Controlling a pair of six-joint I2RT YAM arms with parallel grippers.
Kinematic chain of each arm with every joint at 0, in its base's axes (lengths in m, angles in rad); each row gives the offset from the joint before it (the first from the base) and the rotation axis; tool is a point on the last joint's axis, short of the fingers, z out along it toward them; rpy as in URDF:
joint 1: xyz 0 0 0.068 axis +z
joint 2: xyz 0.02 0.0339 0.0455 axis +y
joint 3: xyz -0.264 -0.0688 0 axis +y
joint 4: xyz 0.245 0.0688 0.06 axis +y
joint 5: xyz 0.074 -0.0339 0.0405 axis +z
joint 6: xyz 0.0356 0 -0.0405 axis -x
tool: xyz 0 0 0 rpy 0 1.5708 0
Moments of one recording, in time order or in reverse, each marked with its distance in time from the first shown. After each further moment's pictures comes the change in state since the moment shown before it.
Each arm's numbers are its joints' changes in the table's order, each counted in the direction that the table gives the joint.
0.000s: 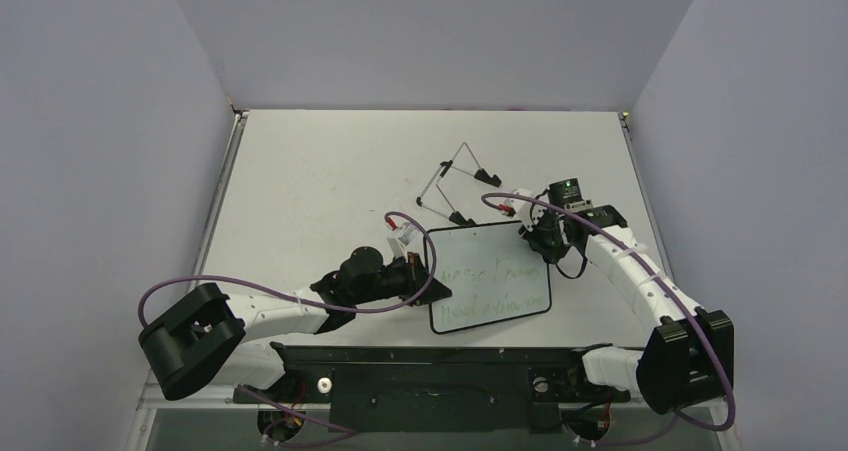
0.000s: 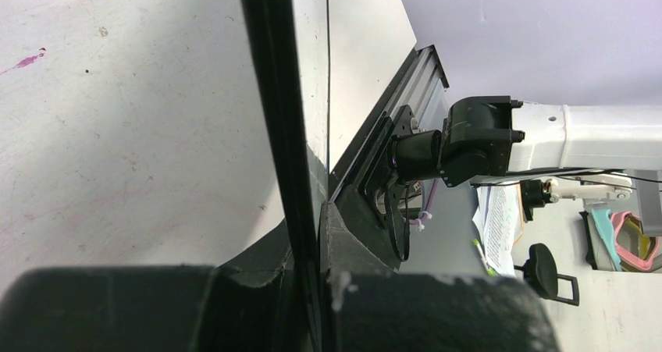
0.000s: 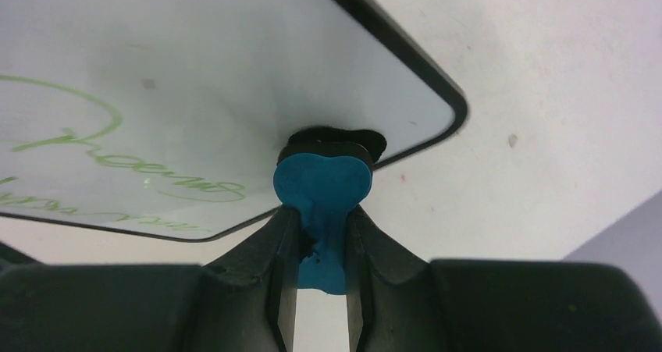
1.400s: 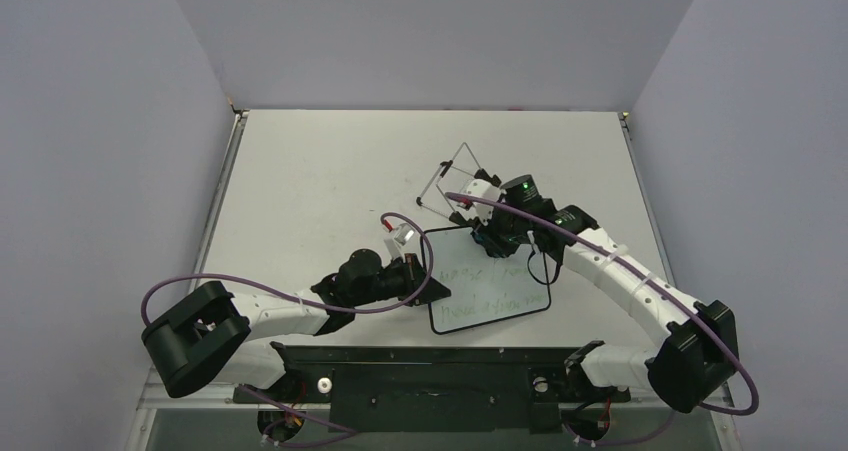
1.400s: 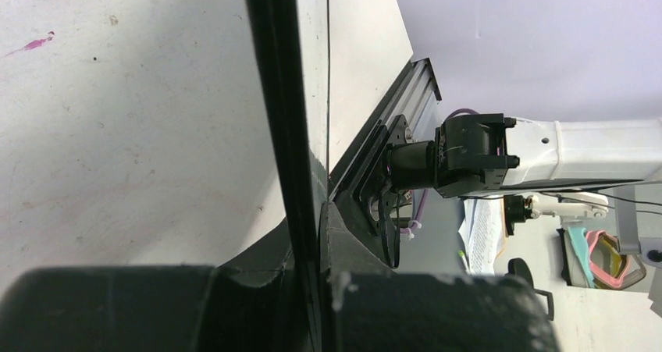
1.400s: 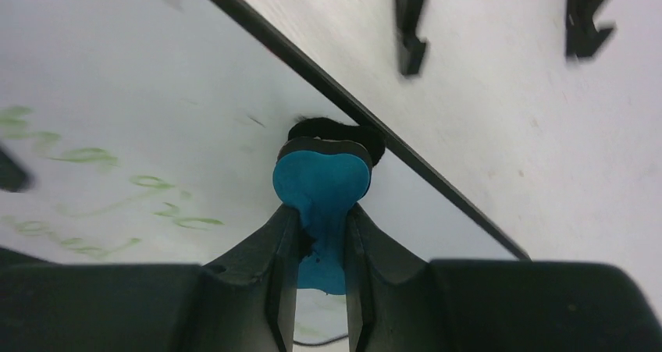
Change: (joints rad) left arm 0.006 0.019 0.028 -0.051 0.020 0.078; right arm 0.294 0.010 -0.068 -0.139 0.071 -0.293
